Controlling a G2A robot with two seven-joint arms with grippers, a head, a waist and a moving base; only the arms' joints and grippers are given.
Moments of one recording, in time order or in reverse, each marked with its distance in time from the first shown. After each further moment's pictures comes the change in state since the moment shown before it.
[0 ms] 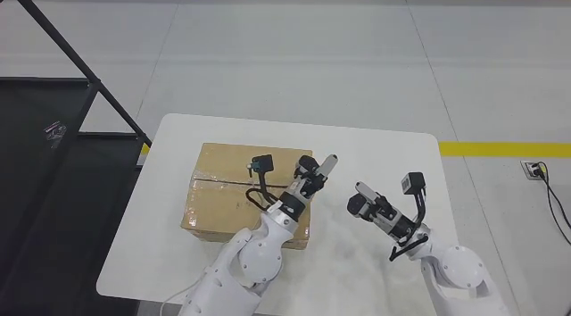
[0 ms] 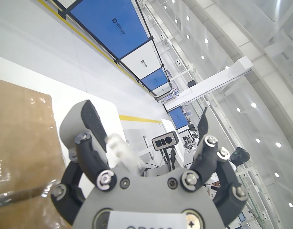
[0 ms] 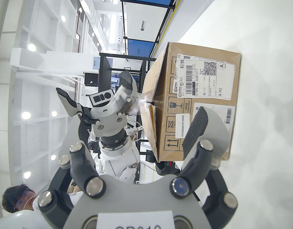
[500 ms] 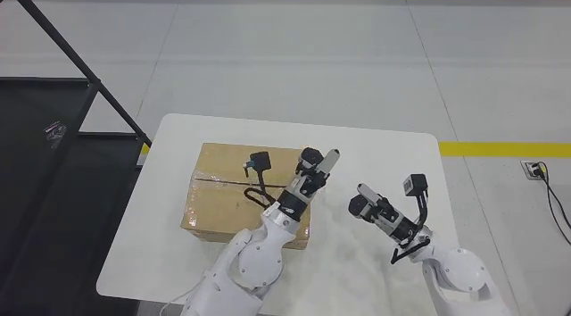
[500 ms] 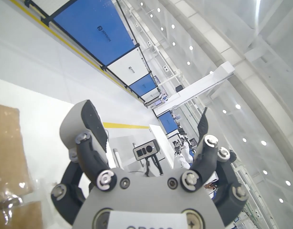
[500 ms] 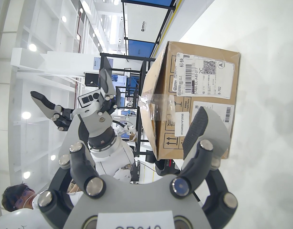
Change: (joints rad) left arm 0.054 -0.007 -0.062 -0.140 0.014 -0.061 0.000; right arm -0.017 0.012 0.003 -0.030 0.007 -0.019 -0.017
